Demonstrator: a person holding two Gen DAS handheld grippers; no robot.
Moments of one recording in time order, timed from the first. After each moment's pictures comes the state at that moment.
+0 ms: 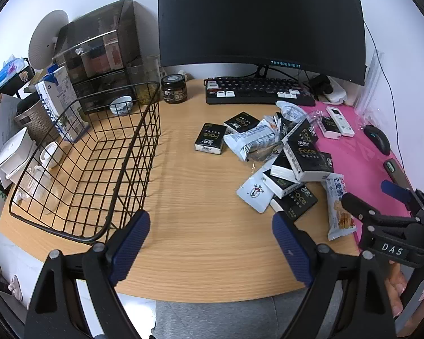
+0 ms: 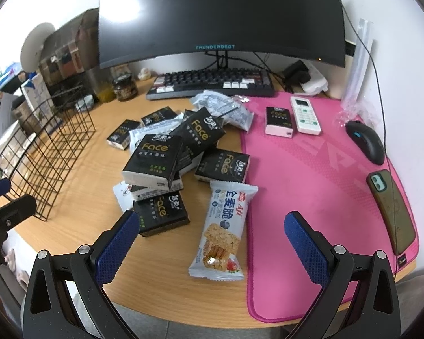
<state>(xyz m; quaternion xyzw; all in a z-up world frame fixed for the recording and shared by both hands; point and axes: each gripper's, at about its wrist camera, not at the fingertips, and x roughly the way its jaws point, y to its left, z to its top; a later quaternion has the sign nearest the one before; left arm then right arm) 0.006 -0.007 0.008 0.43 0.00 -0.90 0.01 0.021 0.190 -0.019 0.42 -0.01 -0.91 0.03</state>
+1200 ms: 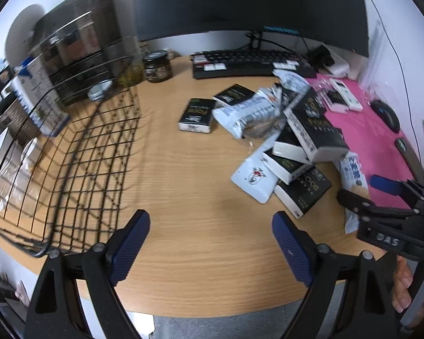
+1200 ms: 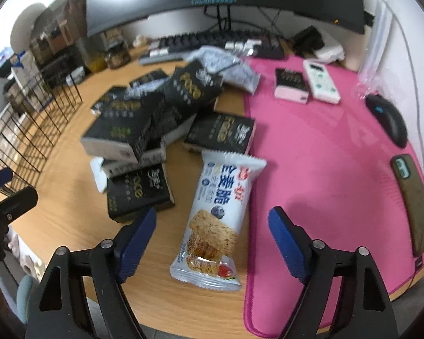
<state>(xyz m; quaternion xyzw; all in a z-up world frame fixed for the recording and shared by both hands) -0.024 0.012 -0.041 0.47 -0.04 -0.88 -0.01 -0.013 0.196 -0.076 0.49 -0.01 -0.87 0.04</state>
